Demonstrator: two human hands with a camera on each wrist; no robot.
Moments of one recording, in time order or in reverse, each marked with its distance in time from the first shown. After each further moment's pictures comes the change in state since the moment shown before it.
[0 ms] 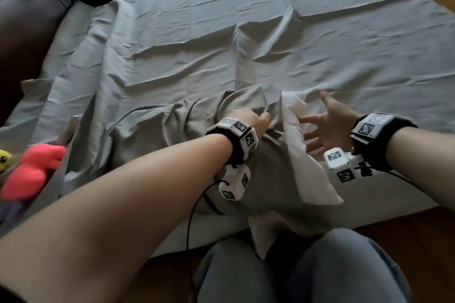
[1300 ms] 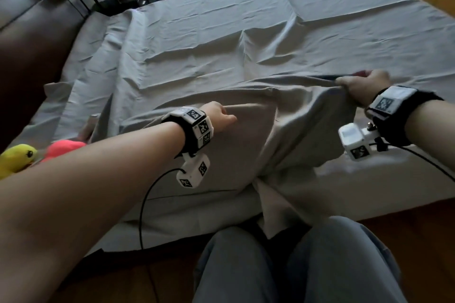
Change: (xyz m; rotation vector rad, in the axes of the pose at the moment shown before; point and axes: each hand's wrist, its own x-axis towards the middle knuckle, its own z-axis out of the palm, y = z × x) left_hand -0.029 -0.068 -0.050 -0.147 -0.011 -0.071; right_hand -0.052 -0.028 -0.019 -0.160 0.779 -0.587
